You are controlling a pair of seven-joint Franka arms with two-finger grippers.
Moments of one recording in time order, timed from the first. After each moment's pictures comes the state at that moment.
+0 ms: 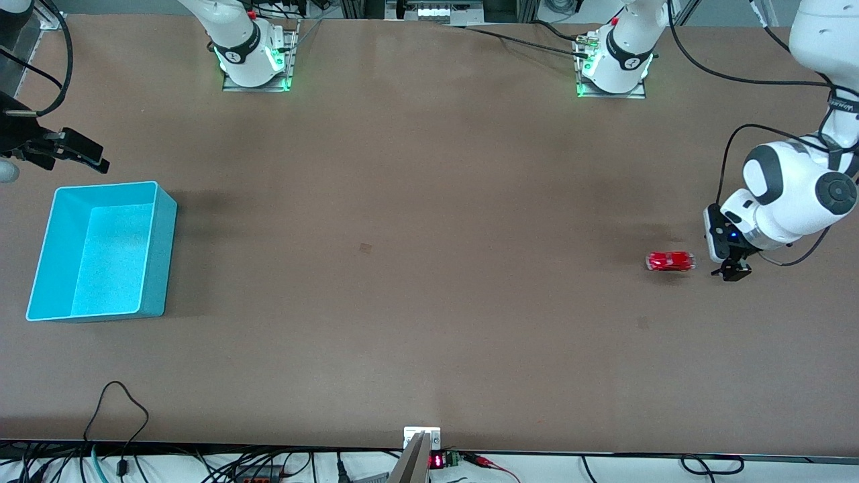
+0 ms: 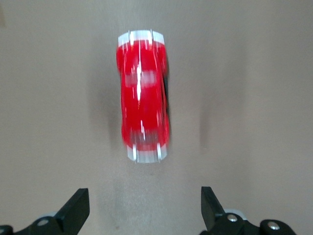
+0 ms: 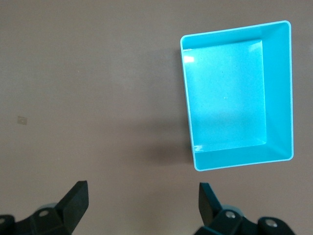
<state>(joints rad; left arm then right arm) 0.37 0.39 -0.12 -2.08 0.09 2.47 1.77 -0.06 -0.05 -0.02 -1.75 0.01 1.69 -0.02</state>
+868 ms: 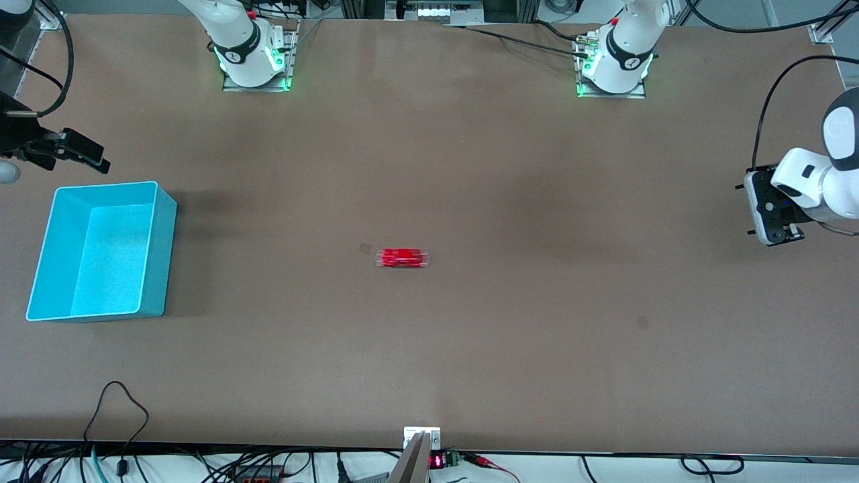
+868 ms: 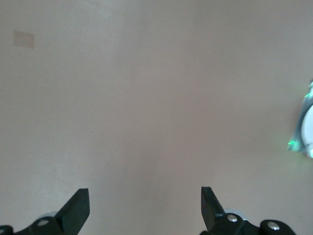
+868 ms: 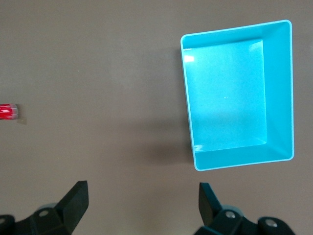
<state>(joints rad) 0.37 0.21 -0.22 -1.78 0.09 1.71 1.41 -0.06 -0.05 -0.02 -1.75 0.01 1.69 -0.02</state>
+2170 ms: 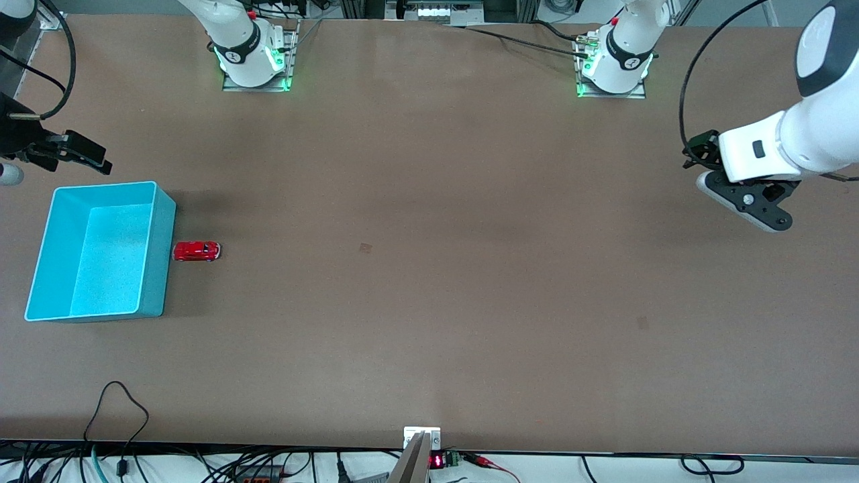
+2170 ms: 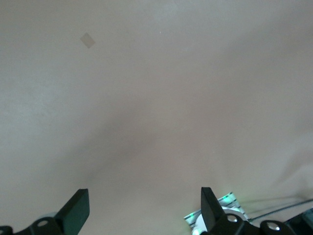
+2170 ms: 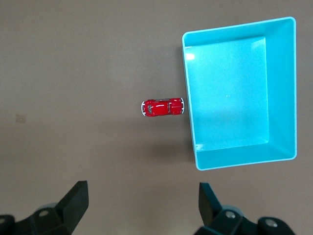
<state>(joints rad) 0.36 0.17 -0.54 -1.51 0.11 1.42 0.36 -0.06 -0.03 -0.02 -1.75 0.01 1.69 -0.02</state>
